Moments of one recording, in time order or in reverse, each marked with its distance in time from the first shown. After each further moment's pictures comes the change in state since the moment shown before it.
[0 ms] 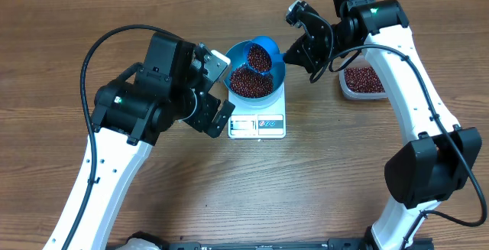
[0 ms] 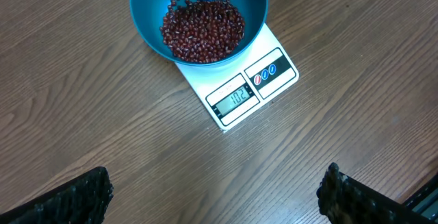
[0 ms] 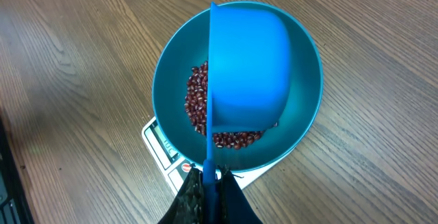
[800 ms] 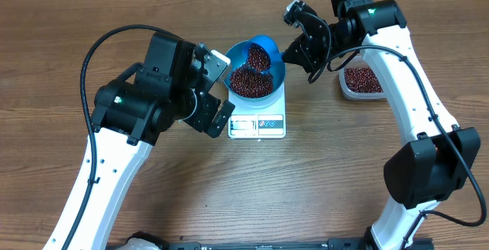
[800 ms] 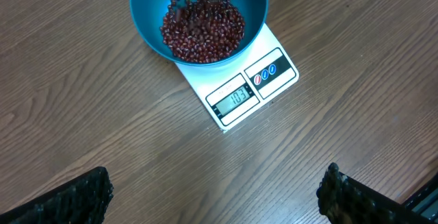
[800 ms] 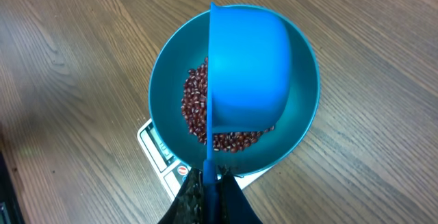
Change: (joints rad) left arm 0.000 0.000 0.000 0.000 0.000 0.000; right arm 0.013 0.000 0.000 0.008 0.018 0.002
